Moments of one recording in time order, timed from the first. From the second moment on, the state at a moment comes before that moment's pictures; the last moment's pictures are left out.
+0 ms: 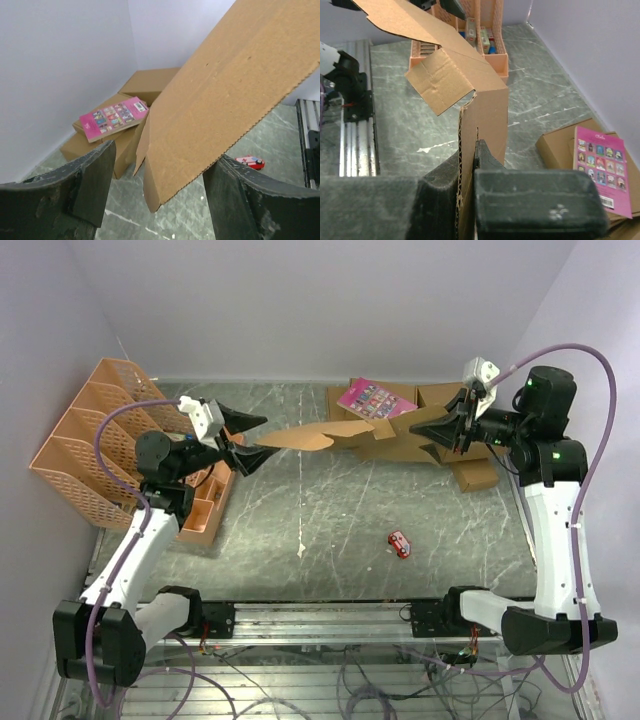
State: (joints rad) left arm -0.15 1.04 0.77 0.58 0.97 -0.15; right arm 0.01 1.16 1.54 -0.74 -1.19 -0.46
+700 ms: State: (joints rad) left arm -0.15 1.14 0.81 0.82 1.03 -0.31; right arm 0.00 1.20 1.54 -0.69 -1.24 -0.32
